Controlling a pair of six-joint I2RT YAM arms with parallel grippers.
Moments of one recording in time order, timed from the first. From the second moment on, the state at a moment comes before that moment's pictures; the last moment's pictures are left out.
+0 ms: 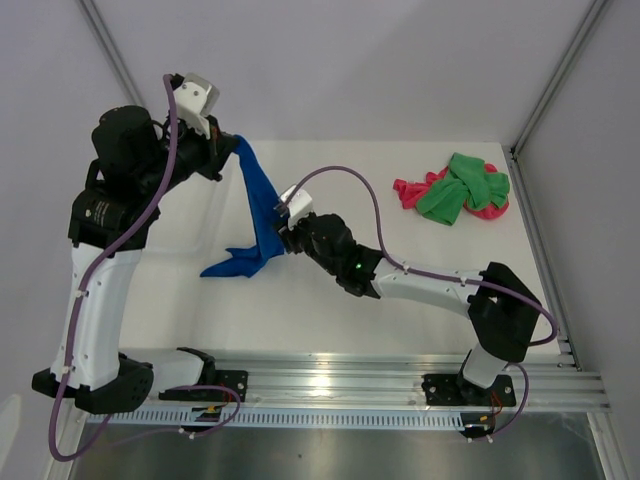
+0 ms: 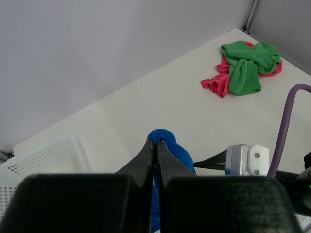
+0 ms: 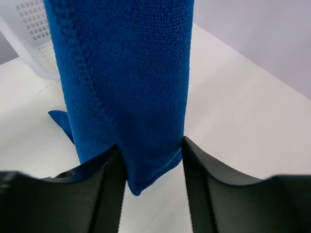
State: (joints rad) left arm -0.30 1.24 1.88 -0.81 0.25 0.13; right arm 1.05 1.68 1.18 0.37 0.28 -0.08
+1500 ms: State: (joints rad) left arm -0.32 1.19 2.19 -0.89 0.20 0.21; right arm 0.91 1.32 1.91 -0.40 0.26 -0.49
